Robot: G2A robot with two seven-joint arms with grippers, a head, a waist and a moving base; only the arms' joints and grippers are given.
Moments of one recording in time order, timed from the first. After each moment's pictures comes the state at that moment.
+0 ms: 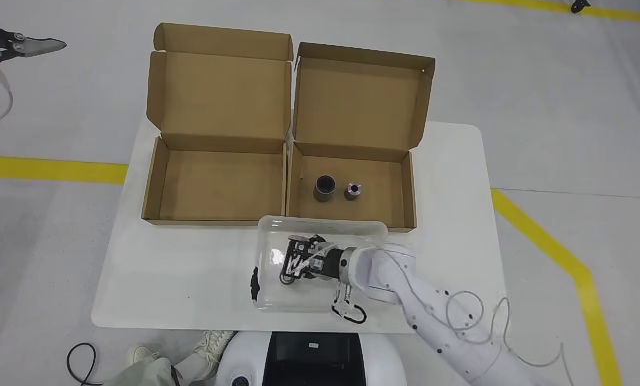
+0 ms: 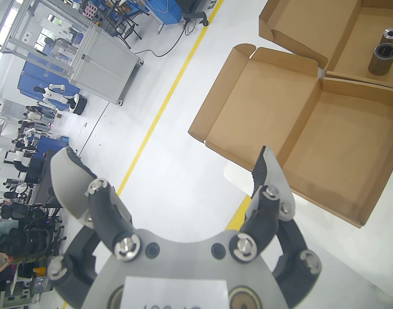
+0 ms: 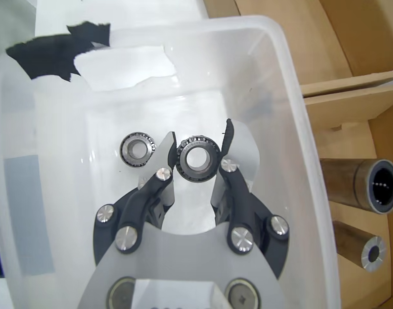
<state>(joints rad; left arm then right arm) 0.40 -0.15 -1.00 -1.50 0.90 -0.88 -0.13 -1.16 -1.27 0.73 -1.60 -1.45 -0.58 0.35</state>
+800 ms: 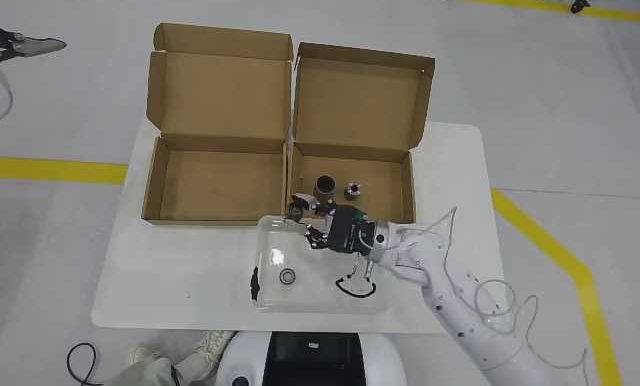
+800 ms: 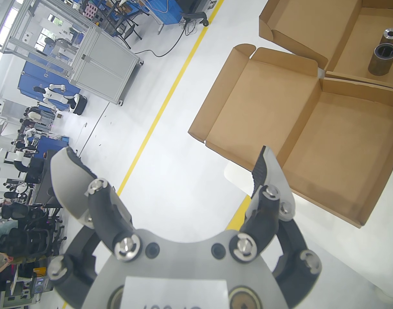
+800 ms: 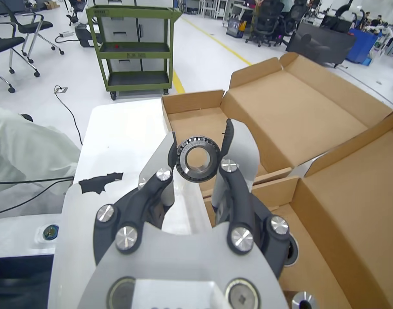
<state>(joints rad) 0.40 -0.15 -1.00 -1.50 0.90 -0.88 -0.13 -1.15 -1.25 0.89 -1.62 -1.35 -0.70 -0.22</state>
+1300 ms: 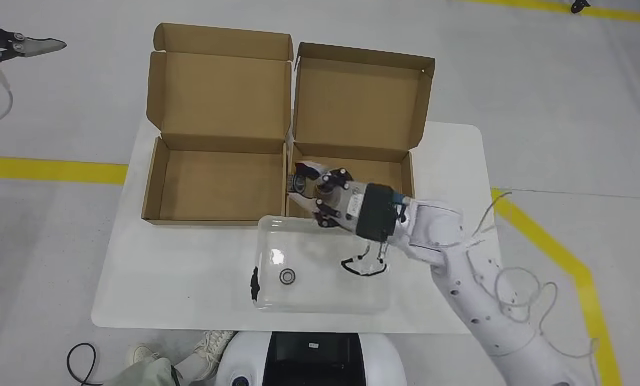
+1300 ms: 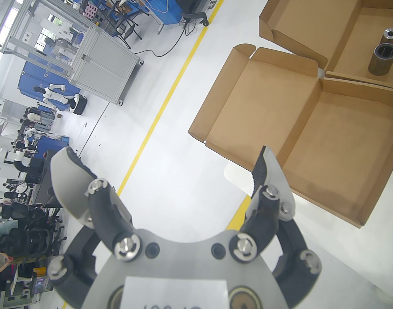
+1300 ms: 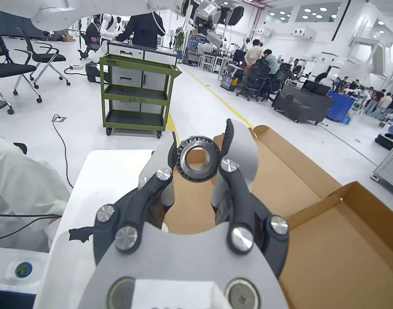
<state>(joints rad) 0.40 -0.15 -1.00 -1.50 0.90 -0.88 -0.13 -1.08 -1.25 0.96 -1.73 -1.33 -0.73 -0.33</state>
